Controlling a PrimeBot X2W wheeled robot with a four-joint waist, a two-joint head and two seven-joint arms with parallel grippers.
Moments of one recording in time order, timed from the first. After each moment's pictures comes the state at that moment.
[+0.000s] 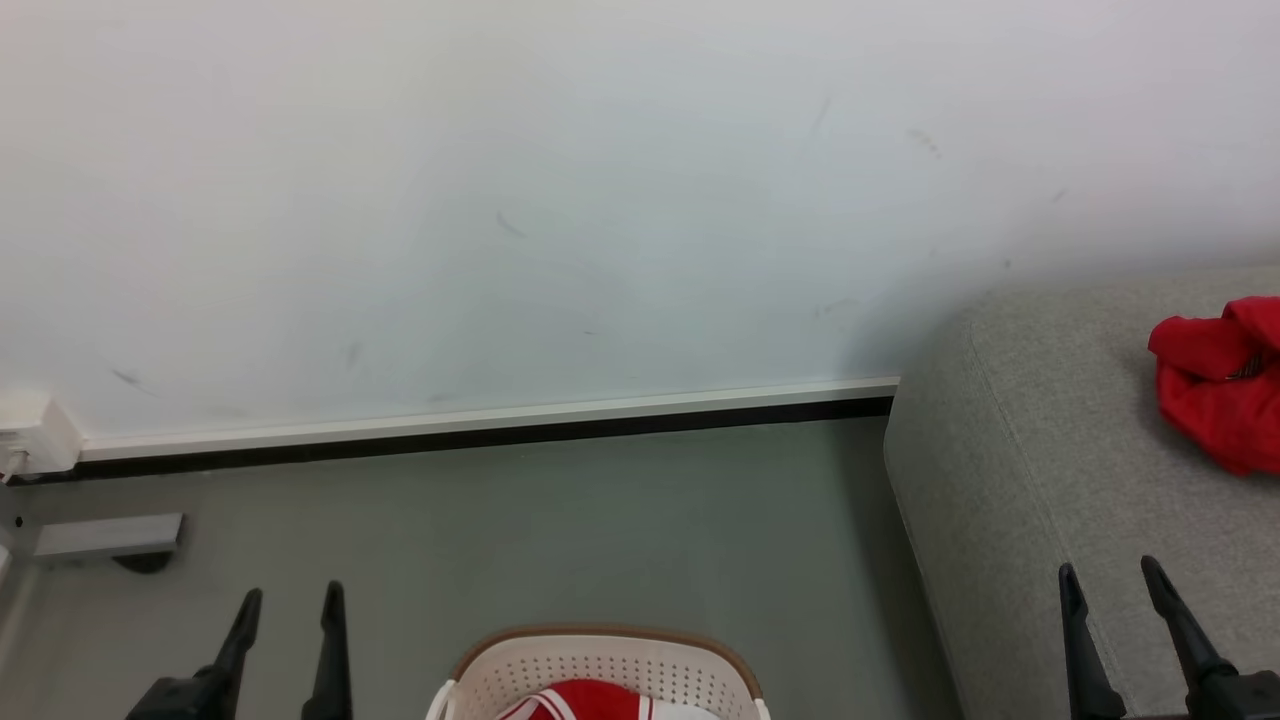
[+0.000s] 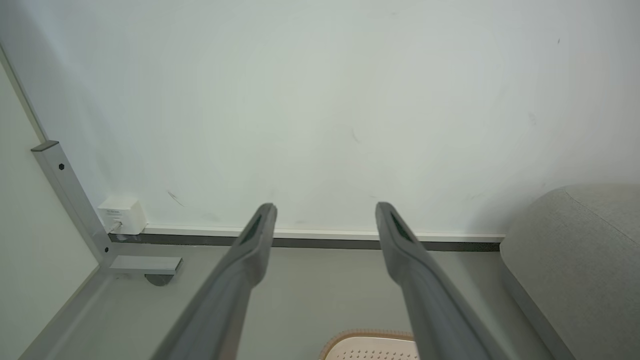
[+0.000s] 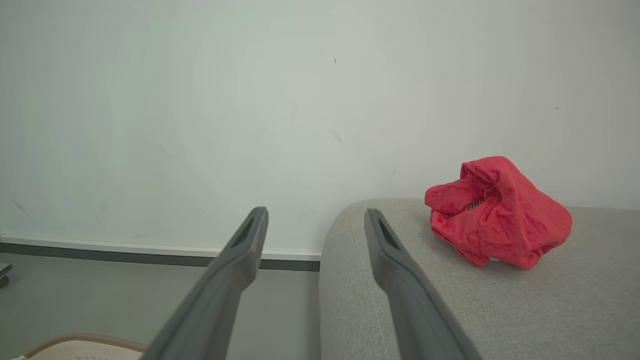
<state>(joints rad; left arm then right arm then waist) 0.00 0.16 -0.02 0.22 -0.22 0.04 -0.26 0.00 -0.07 -0.05 0.20 0.09 0.13 -0.26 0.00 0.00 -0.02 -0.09</state>
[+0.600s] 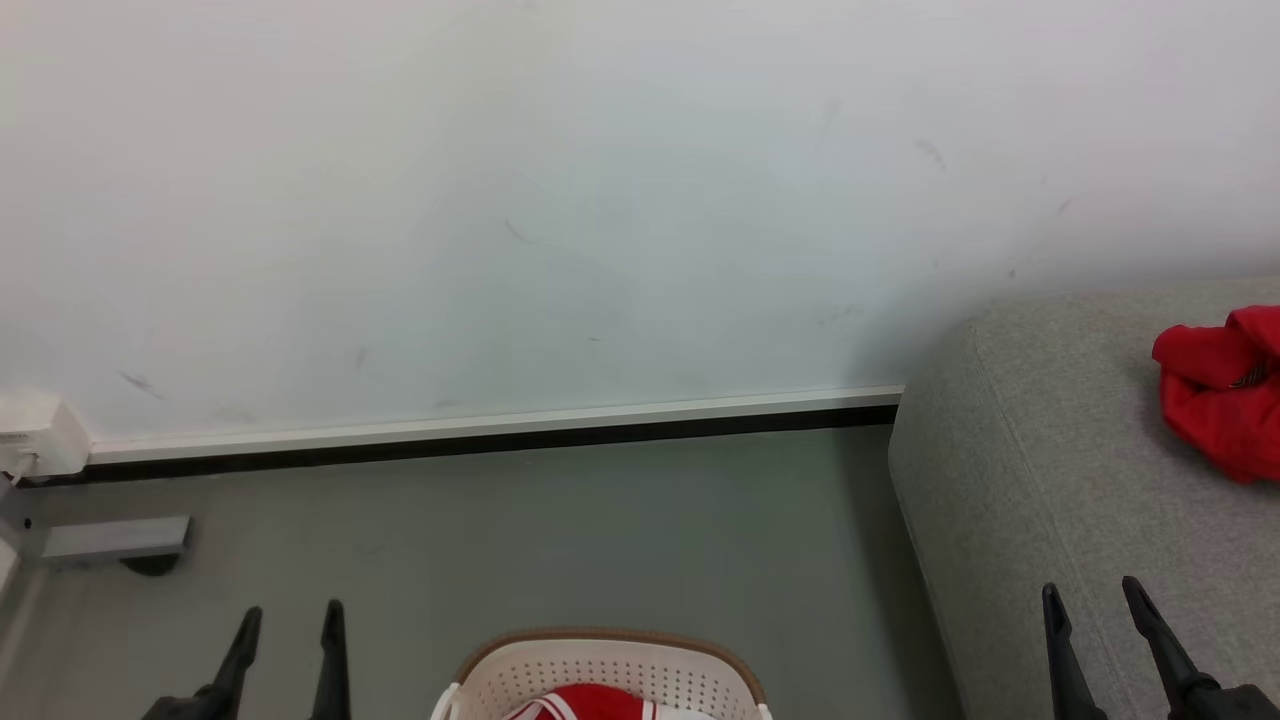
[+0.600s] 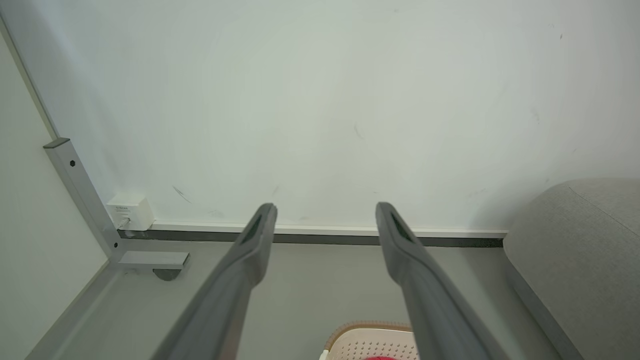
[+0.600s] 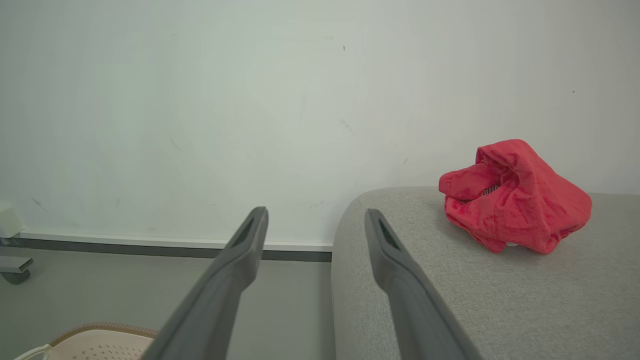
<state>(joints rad) 0.05 0.15 0.00 0.20 -0.20 0.03 -0.26 0.02 -0.06 -0.03 0.22 0.11 0.13 -0.26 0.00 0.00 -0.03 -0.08</state>
